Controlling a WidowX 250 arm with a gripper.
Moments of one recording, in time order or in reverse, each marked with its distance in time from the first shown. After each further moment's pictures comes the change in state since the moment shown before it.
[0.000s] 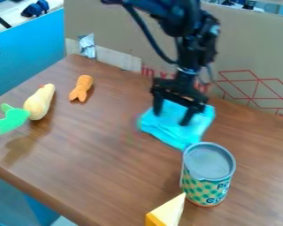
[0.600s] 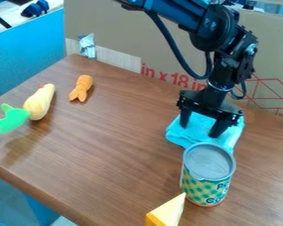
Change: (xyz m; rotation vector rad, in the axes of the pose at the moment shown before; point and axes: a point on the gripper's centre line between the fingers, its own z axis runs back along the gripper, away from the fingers) arm -0.012 -0.053 0.008 -0.013 -0.117 0.071
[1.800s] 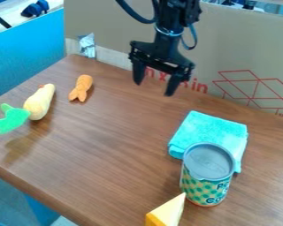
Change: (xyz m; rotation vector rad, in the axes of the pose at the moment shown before) arm 0.012 0.137 0.053 0.080 0.041 0.020
